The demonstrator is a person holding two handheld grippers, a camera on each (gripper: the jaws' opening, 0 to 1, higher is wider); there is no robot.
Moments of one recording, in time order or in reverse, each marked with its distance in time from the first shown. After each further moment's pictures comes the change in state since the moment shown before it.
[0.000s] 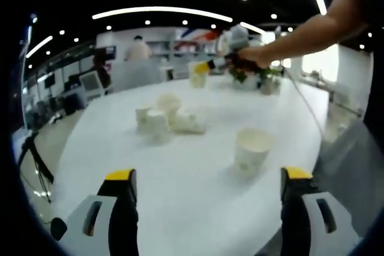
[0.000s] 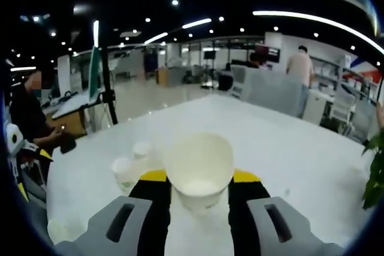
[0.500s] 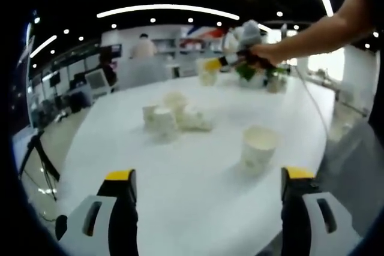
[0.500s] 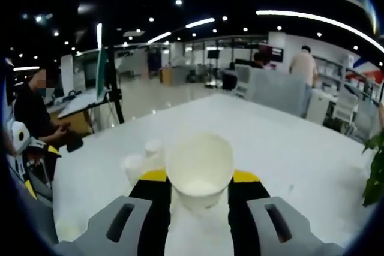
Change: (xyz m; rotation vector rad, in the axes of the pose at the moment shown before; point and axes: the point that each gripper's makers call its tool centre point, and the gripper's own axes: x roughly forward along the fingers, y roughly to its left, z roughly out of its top) left arm -0.004 0.009 0.000 0.010 0.013 0.054; right arm -0.018 0.021 -0.005 0.002 0.013 0.034
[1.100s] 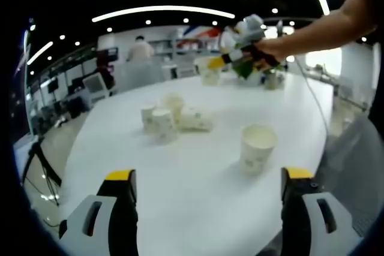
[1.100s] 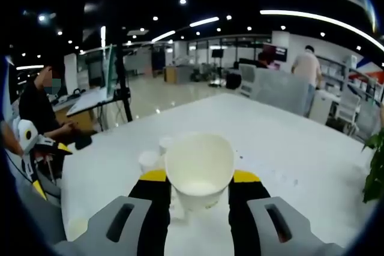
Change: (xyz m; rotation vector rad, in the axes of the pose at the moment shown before) left arm 0.002 -0.003 0.000 0.033 0.005 -0.005; right arm -0.021 0.025 0.002 -0.006 -0.003 0.021
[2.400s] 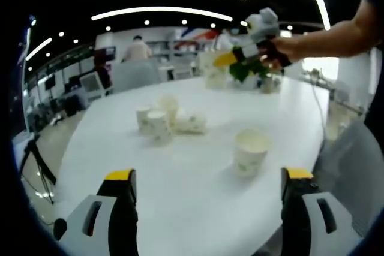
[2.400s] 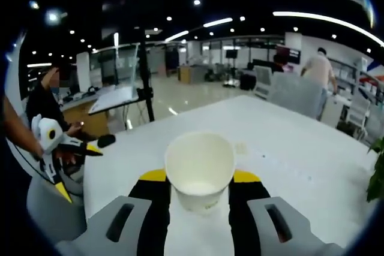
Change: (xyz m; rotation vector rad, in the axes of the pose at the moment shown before) left arm -0.001 -0.005 0.008 -0.056 -0.023 -0.037; right arm -0.032 0.069 0.006 -0.021 0.020 0.090
